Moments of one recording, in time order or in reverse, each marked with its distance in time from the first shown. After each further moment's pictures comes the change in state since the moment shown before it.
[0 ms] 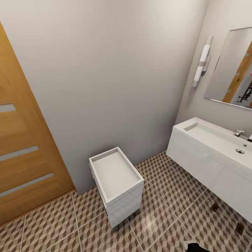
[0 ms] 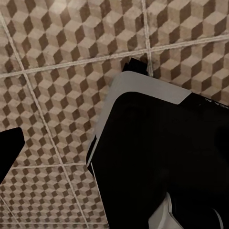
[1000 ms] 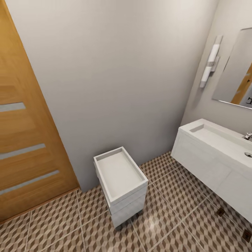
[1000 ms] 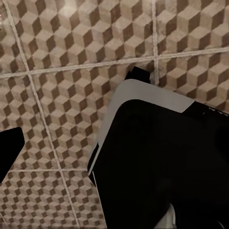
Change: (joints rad) left arm 0.024 0.000 0.001 0.001 0.003 -0.072 0.000; right arm 0.079 -0.051 0.081 -0.001 0.002 0.019 0.129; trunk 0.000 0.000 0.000
